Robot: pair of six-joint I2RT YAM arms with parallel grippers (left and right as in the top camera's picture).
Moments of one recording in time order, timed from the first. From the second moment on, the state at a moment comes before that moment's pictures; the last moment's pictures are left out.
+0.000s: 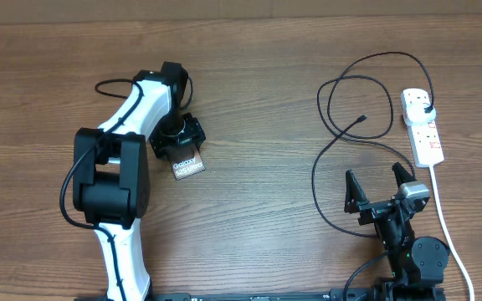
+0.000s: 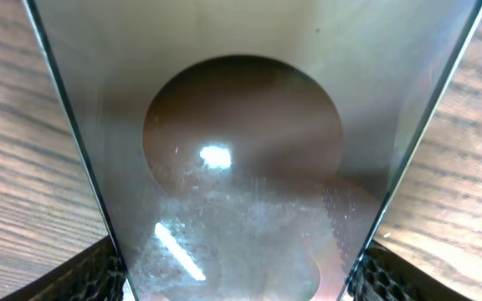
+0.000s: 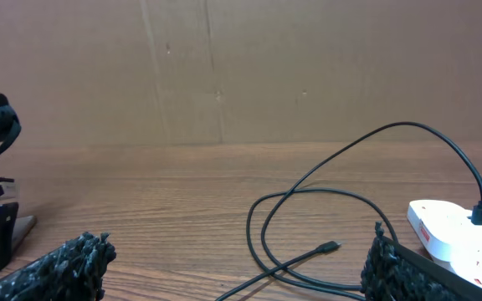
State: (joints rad) left arm -0.17 2.19 1.61 -1.11 0.06 -0.59; right arm -0.04 0.01 0.02 -0.02 -0.23 0.09
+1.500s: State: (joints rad) left arm -0.24 2.21 1.91 -1.59 0.32 -0.39; right arm -0.04 0.01 0.02 -0.02 -0.23 0.09
